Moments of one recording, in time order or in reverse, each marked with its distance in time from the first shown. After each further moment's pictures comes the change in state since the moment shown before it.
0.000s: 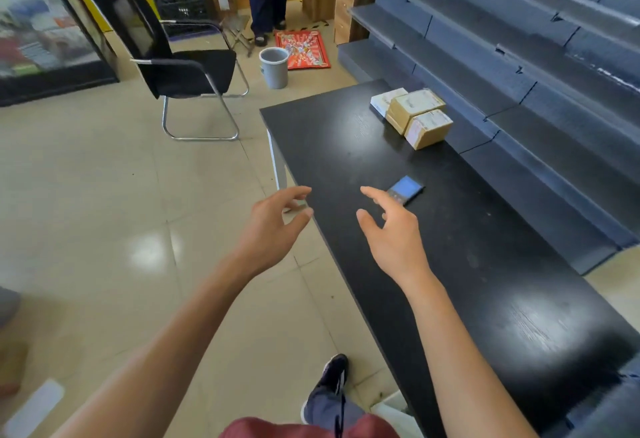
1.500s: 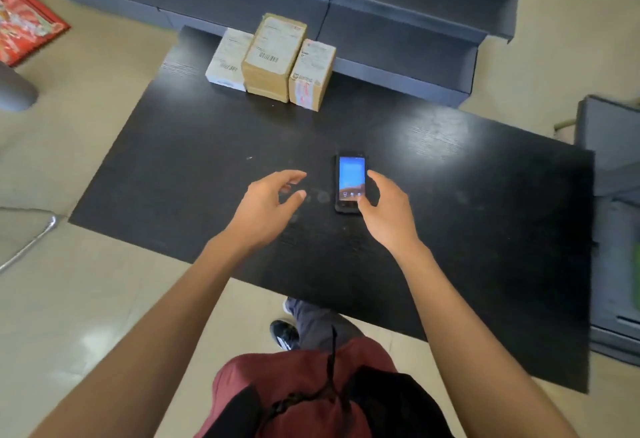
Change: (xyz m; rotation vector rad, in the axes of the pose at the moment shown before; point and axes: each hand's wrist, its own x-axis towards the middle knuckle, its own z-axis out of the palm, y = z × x) left_hand 0.412 -0.048 0.148 0.121 -0.863 0.367; right_hand 0.242 0.137 0.031 -0.181 0.491 0.818
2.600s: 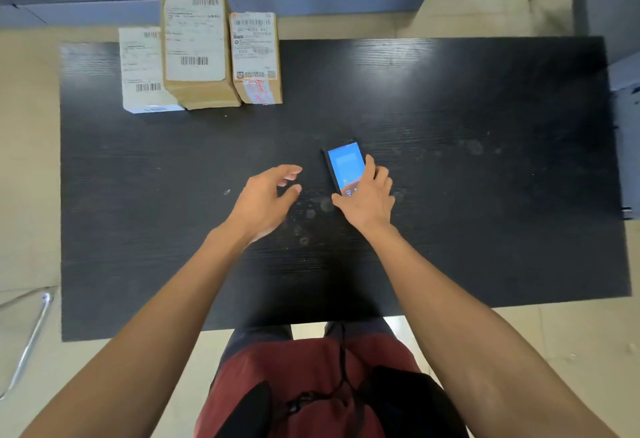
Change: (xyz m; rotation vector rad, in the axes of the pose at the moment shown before) left_hand 0.149 -0.049 0.000 0.096 -0.428 -0.003; right_hand 0.096 0.008 0.107 -0.101 0.051 0.539
